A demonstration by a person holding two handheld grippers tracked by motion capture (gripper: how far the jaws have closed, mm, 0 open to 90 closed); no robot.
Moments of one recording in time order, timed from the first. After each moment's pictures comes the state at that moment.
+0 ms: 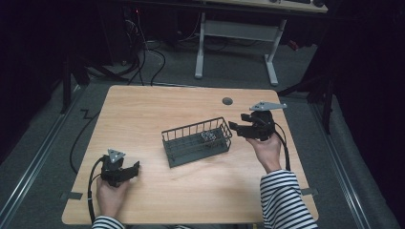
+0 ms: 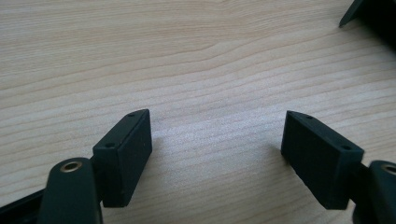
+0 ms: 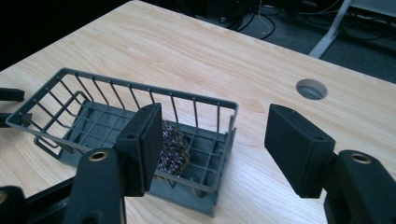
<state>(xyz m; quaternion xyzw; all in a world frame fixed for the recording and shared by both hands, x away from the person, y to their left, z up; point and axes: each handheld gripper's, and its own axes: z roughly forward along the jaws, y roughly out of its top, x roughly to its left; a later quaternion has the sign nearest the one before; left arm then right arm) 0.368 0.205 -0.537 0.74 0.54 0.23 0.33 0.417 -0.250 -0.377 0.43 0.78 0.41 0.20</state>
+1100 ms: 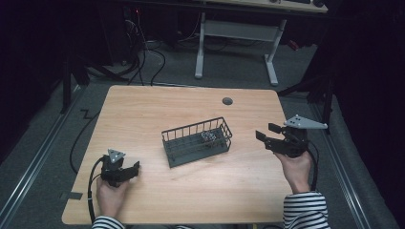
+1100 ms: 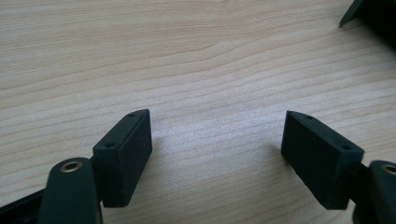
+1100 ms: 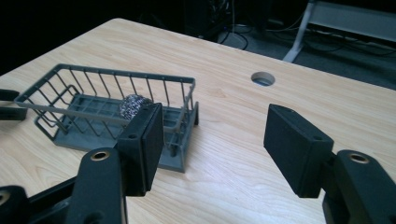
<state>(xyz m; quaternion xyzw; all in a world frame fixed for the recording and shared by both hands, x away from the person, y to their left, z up) 0.368 0.205 -0.537 0.74 0.54 0.23 0.33 0.354 -0.313 -0.368 0.45 0.74 0.44 0.24</state>
